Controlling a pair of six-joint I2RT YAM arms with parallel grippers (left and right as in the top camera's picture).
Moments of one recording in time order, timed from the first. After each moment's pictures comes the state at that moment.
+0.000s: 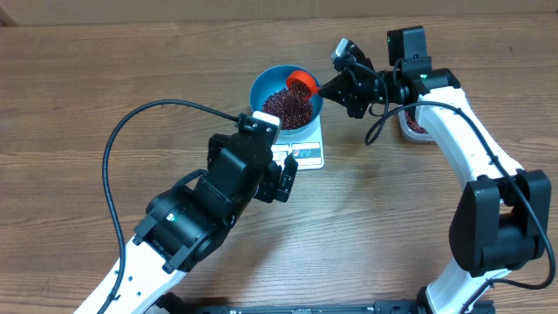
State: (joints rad) left arm -0.72 1.13 1.17 -0.77 -0.25 -0.26; right arm 0.16 1.88 1.48 -0.53 -0.81 -0.63
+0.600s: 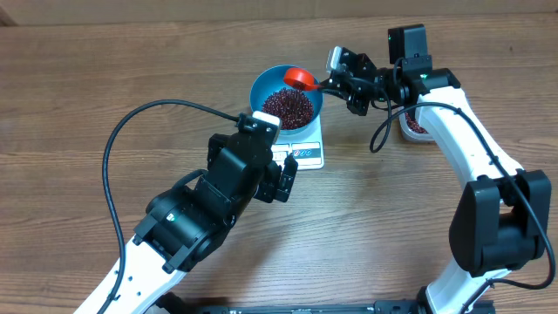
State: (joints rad) left arm -0.72 1.13 1.17 -0.77 -0.25 -0.26; right arm 0.16 1.88 1.48 -0.48 -0.82 -0.97
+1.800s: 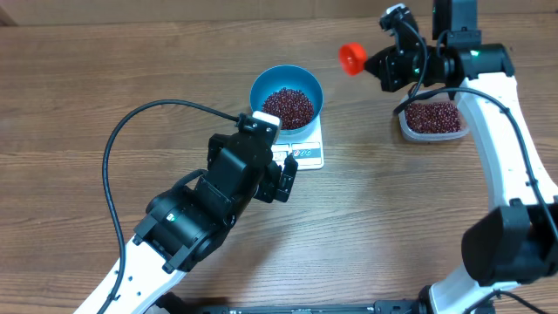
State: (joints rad) left arm -0.72 1.13 1.17 -0.77 -0.25 -0.26; right arm 0.05 1.79 1.72 -0.86 -0.45 -0.25
